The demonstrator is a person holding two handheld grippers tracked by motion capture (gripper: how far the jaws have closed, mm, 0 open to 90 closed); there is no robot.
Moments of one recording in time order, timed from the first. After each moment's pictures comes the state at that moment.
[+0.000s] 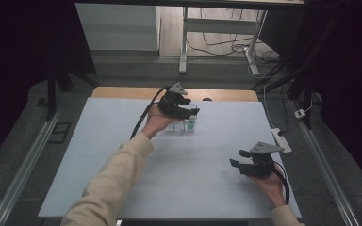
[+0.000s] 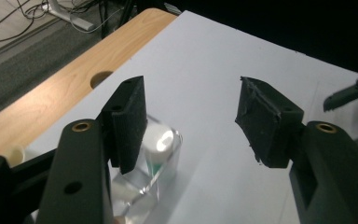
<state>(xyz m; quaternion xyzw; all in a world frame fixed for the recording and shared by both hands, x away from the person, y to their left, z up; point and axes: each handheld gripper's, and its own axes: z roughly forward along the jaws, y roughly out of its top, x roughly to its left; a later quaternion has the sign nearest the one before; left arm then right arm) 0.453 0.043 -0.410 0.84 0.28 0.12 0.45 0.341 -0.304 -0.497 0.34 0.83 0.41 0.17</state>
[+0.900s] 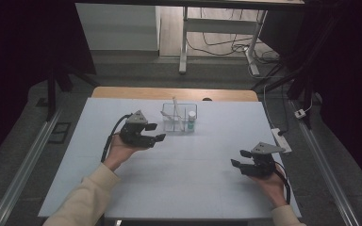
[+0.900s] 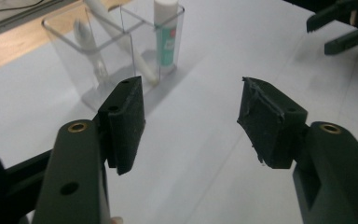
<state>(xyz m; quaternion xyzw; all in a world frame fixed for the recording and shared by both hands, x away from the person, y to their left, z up) 0.359 0.142 -0.454 0.83 0.32 0.12 0.45 0.340 -0.308 -0.498 0.34 0.83 0.41 0.17</state>
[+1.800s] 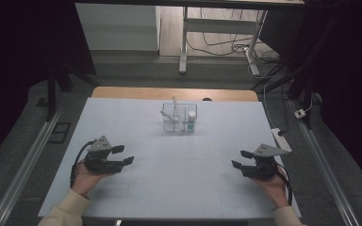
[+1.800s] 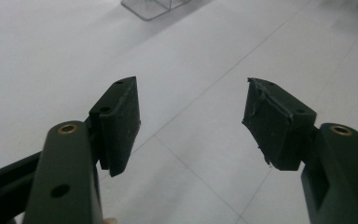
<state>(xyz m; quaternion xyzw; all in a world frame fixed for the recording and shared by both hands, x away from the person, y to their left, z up) 0.292 0.219 -0.497 0.81 0.37 0.12 0.43 0.334 -0.312 -0.496 0.32 0.83 0.43 0.18</state>
